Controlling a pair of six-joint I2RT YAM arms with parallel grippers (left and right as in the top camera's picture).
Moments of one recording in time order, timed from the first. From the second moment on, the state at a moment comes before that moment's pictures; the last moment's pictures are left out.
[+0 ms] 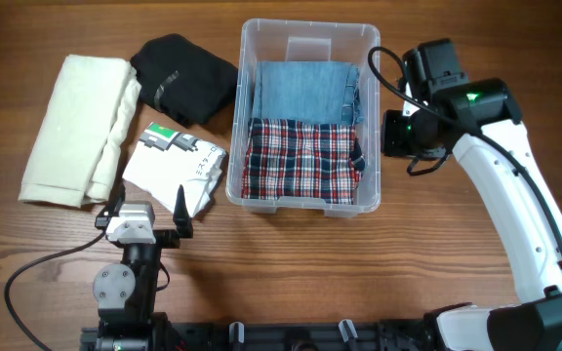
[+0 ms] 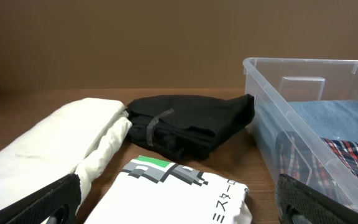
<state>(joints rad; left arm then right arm) 0.00 0.01 0.01 -0.07 0.03 -0.02 0.25 1.55 1.47 -1.24 -0.01 0.33</state>
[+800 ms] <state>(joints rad) 0.00 0.01 0.01 -0.07 0.03 -0.02 0.25 1.55 1.16 -1.00 -0.12 0.33</state>
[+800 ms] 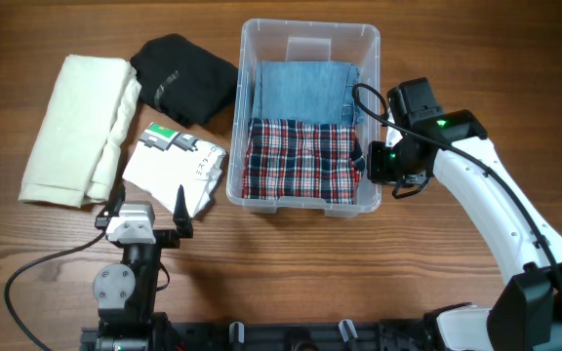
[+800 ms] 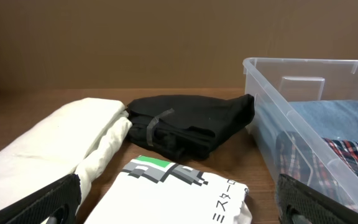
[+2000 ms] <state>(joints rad) 0.00 0.01 0.01 -0.07 0.03 -0.02 0.00 1.55 1.36 -1.11 -0.20 0.18</state>
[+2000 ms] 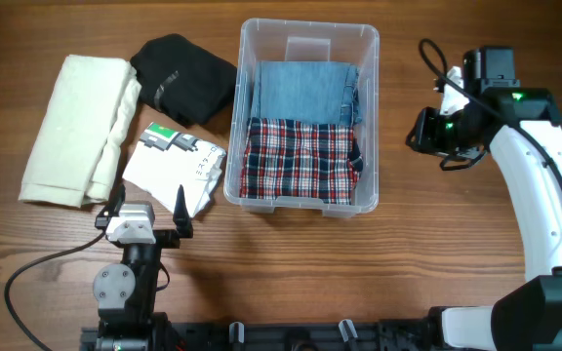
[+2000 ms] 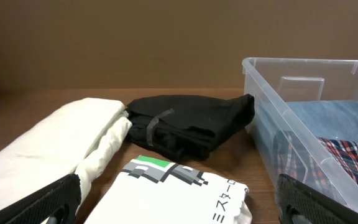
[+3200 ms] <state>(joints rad) 0.00 0.01 0.01 -0.07 0.03 -0.02 0.12 1.45 1.18 -0.95 -0.28 0.20</state>
